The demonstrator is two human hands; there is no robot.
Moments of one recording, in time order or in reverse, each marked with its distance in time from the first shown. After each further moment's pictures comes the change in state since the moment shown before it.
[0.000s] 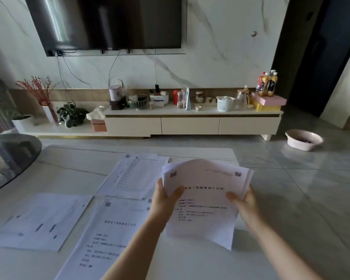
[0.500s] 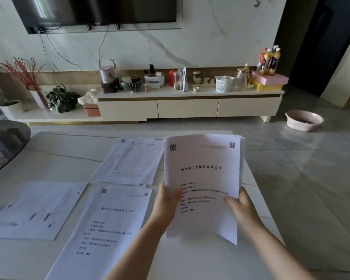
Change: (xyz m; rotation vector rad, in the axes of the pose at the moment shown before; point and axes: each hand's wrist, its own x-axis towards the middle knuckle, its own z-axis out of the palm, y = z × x) left_hand -0.004 -0.055 0.006 0.062 -0.077 -0.155; right_hand -0.028 0.028 0.015 -0.092 -0.020 0.194
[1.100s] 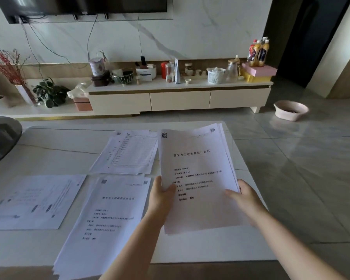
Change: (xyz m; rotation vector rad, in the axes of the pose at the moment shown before) left_hand -0.031 0.002 -0.011 -0.027 0.074 -0.143; right_hand -0.029 0.002 -0.016 -0.181 0.023 0.112
